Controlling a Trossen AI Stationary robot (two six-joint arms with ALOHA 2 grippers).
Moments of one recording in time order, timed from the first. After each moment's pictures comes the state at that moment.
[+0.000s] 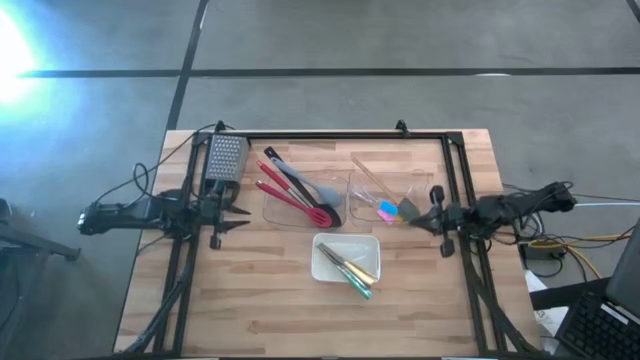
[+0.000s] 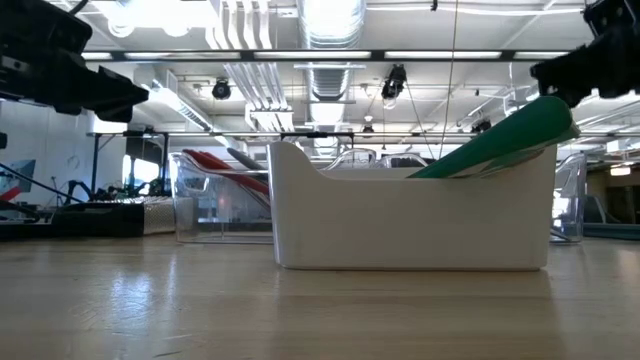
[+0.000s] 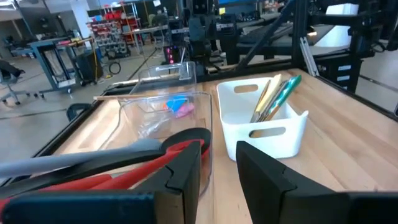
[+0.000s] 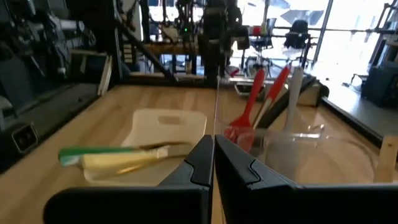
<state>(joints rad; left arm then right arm) -0.02 0.01 0.10 -0.22 0.00 0.15 0.30 0.04 0.12 -0.15 0.24 0.03</state>
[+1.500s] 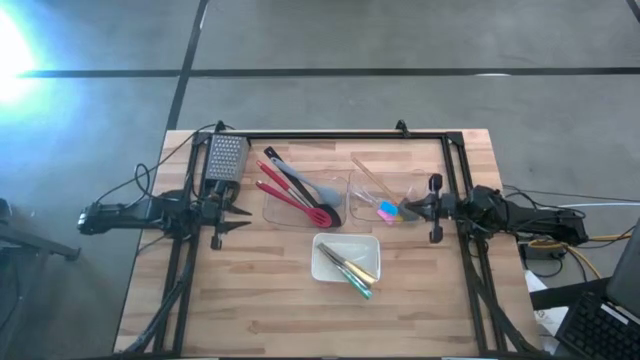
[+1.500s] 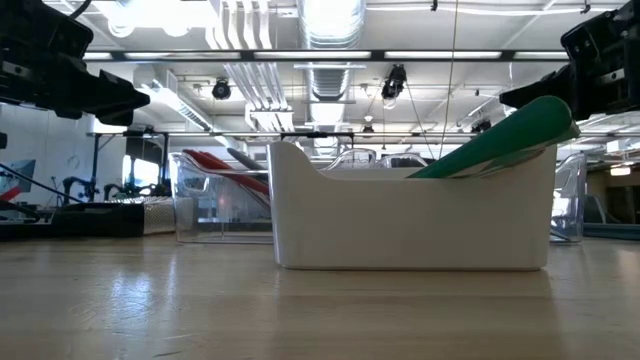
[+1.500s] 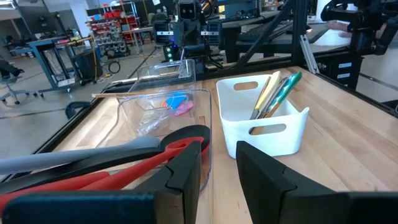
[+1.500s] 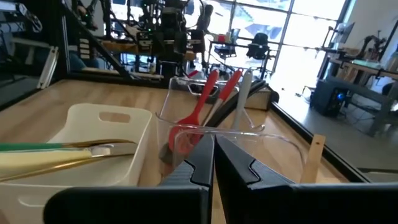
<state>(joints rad) -0.02 0.03 0.08 -0.21 0.00 0.15 -0.11 0.02 0.03 -0.05 -0.03 -0.10</state>
